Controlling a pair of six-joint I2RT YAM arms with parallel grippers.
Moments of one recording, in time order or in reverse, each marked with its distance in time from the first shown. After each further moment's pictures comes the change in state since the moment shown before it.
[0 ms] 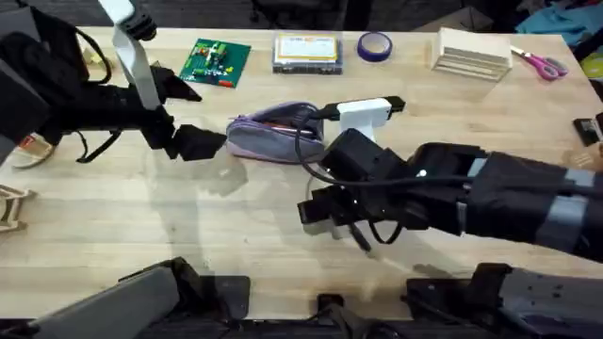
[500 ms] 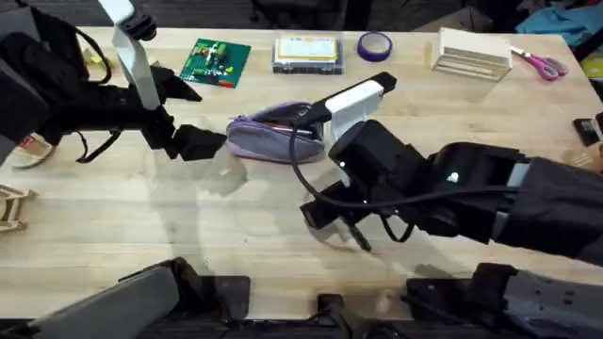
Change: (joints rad) left arm 0.000 0.000 0.000 0.000 0.000 0.000; right arm -0.003 -0.105 -0.004 0.023 0.058 -0.306
